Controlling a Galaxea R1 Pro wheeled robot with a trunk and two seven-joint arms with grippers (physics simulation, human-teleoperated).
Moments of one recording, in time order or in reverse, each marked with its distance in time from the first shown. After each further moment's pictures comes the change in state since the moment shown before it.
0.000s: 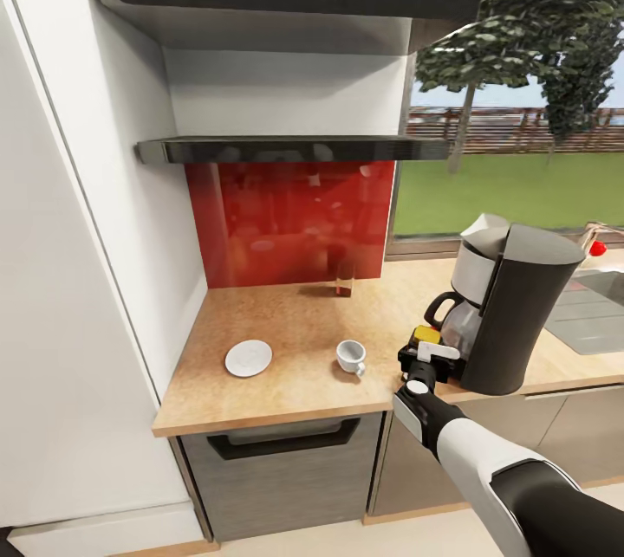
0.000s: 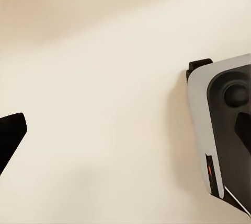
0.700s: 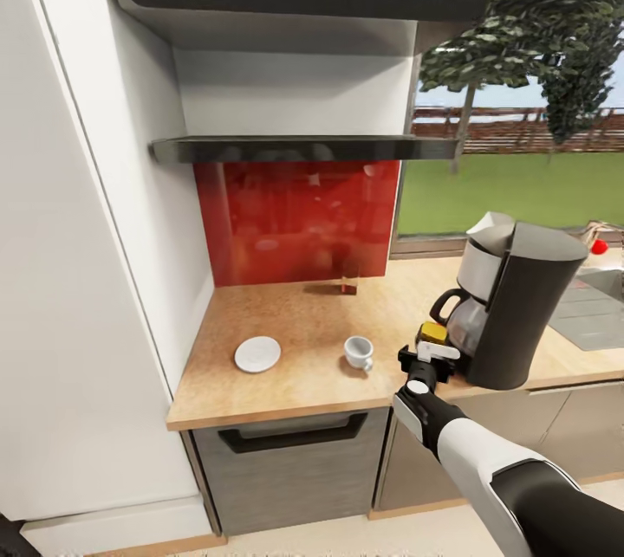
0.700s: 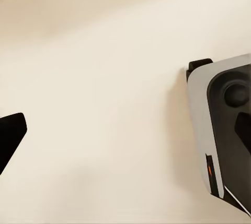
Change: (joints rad) left arm 0.000 0.000 0.000 0.000 0.000 0.001 0.000; right arm 0.000 -0.001 0.000 0.000 0.001 0.000 0.000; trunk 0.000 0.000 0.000
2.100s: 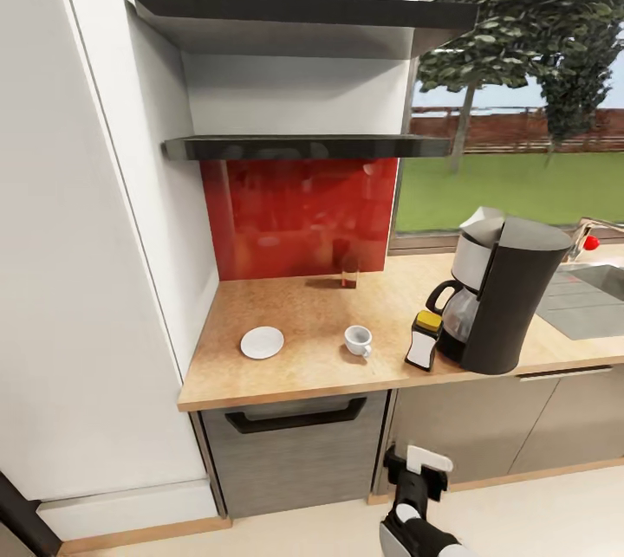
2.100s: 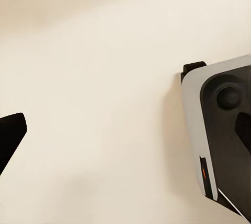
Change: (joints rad) left arm 0.001 -0.010 -0.002 -0.002 0.001 -0.008 -0.002; right arm 0.330 0.094 -0.006 0.048 -0.012 -0.183 0.003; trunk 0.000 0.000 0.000
